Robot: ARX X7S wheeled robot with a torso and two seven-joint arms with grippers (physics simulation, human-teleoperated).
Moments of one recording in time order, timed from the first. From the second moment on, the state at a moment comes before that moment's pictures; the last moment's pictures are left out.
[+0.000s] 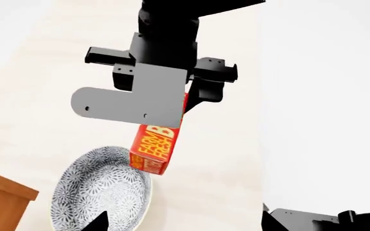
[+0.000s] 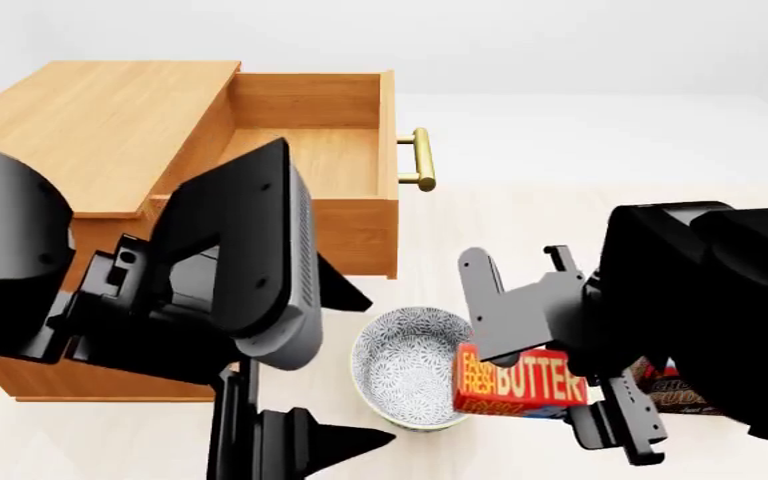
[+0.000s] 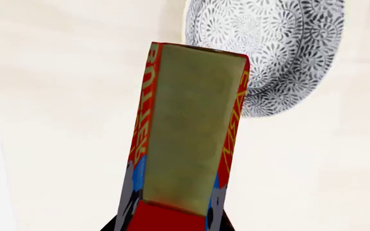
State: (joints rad) left arm -1.76 -0.82 1.06 0.42 -1.68 -1.14 0.32; right arm 1.82 0.71 -1.75 -0.42 0.38 1.15 -1.11
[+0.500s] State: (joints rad) left arm -1.71 -0.79 1.10 0.39 -1.55 -1.11 0.37; right arm 1.84 0.70 -1.70 -0.48 0.42 1.14 -1.10
